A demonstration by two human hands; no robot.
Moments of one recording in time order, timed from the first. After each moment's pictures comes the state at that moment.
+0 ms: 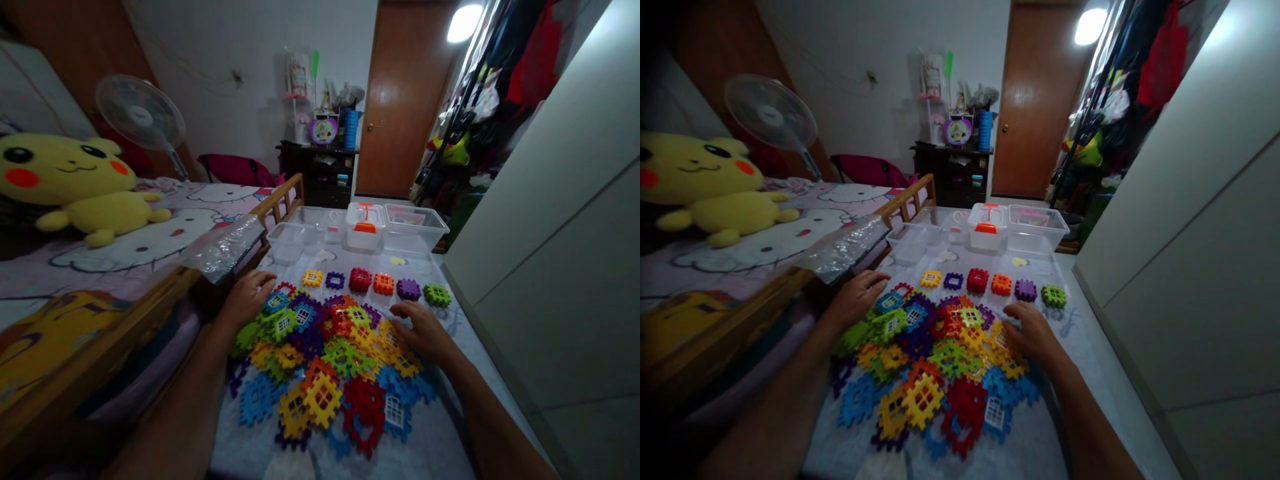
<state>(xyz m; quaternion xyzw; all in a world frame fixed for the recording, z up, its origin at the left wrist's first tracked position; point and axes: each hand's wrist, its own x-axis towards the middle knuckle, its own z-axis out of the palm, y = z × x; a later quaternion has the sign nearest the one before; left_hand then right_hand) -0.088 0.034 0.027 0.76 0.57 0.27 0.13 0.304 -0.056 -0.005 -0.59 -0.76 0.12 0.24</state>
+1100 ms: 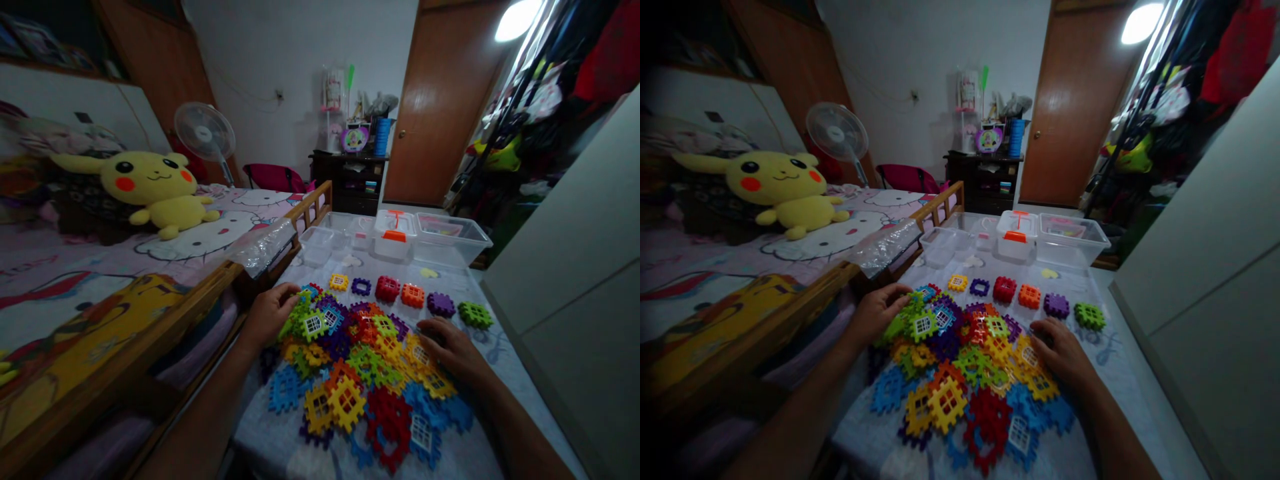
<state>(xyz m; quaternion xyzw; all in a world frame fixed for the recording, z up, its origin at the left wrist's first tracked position) -0.086 -0.019 0.040 0.70 0.60 0.33 0.21 0.312 -0.051 -0.018 -0.59 -0.74 0.22 0.25</state>
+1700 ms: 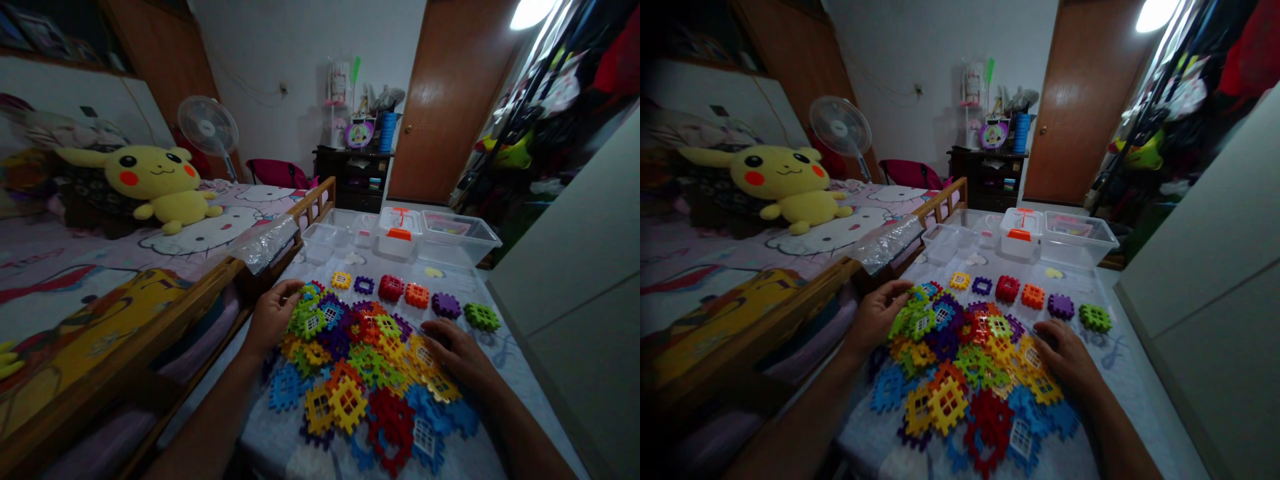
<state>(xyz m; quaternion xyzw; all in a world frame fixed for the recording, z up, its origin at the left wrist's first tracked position) -0.072 -0.027 0.033 0.62 0.58 0.46 0.27 0.315 -0.050 -0.023 -0.59 -0.72 0.24 0.27</state>
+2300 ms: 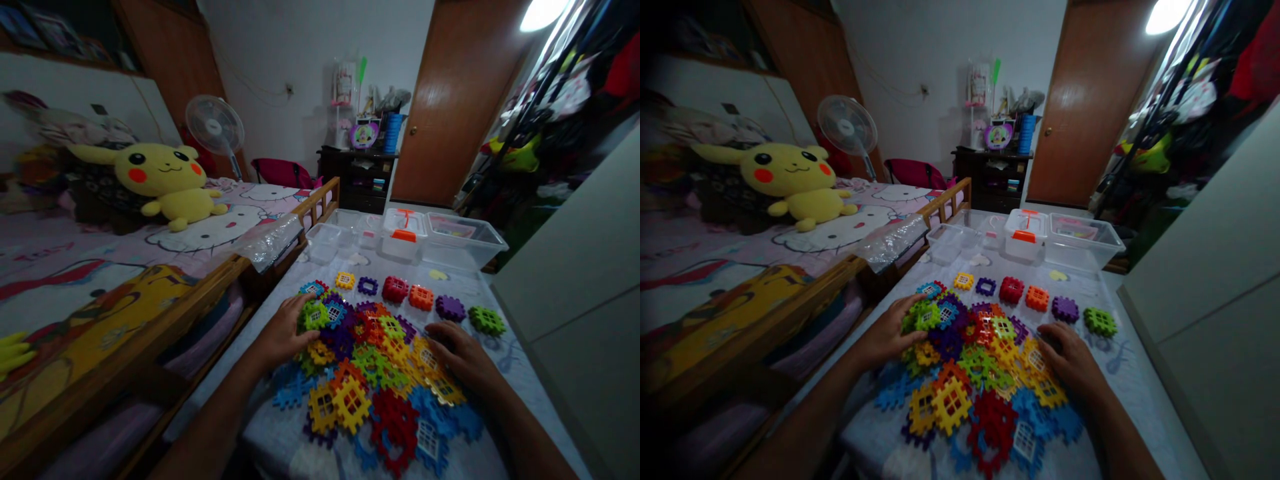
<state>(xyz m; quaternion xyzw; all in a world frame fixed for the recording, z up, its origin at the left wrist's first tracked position) -0.081 -0.047 0.018 0.76 0.55 0.27 0.22 0.315 -0.050 -0.021 -0.59 -0.73 0.23 0.26</state>
